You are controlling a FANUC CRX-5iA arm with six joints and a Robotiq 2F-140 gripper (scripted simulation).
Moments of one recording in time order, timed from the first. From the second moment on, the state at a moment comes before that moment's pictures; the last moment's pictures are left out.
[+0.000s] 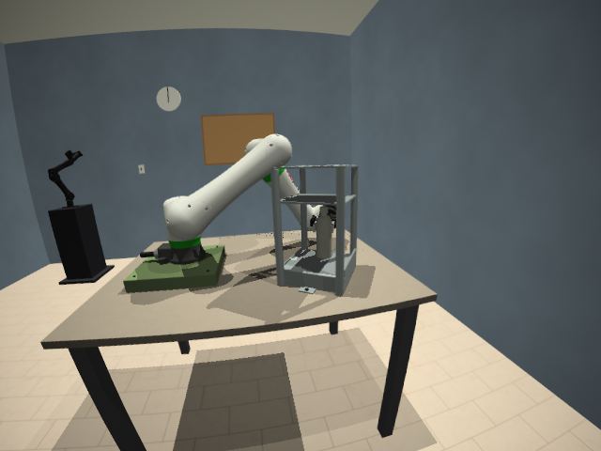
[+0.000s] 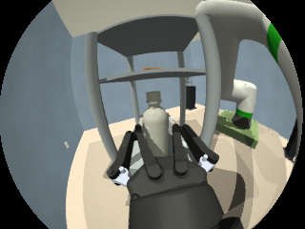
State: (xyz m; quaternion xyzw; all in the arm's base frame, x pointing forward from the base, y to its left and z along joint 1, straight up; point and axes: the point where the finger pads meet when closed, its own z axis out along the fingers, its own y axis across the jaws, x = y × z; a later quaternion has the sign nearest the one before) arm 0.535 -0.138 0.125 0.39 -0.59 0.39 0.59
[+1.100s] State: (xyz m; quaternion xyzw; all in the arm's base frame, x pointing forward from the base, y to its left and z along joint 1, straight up) arm 0.535 -0.137 0.125 0.39 -0.59 0.39 0.59
